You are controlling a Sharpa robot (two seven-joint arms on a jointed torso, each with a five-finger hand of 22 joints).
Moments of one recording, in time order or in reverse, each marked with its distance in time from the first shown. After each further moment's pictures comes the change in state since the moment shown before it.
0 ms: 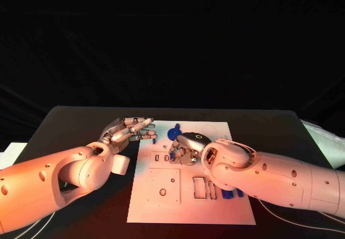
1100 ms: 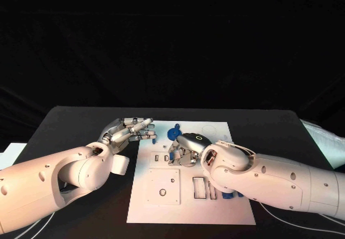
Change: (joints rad) left arm 0.000 0.000 0.000 -0.003 0.001 0.001 -0.001; left_hand 0.000 0.000 0.000 0.000 0.000 0.000 0.000 0.000 0.000 -0.001 0.001 0.000 0.000 0.000 0.000 0.000 0.000 0.000 0.000 0.000 0.000 0.000; right arm -0.007 0.001 -0.007 0.007 -0.014 -0.044 -0.022; right_hand -0.062 -0.098 -0.081 0.046 0.036 -0.072 0.018 -0.038 -0.014 -0.039 0.022 -0.105 -0.085 0.000 0.014 -0.009 0.000 0.000 -0.016 0.016 -0.013 0.000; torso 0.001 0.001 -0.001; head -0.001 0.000
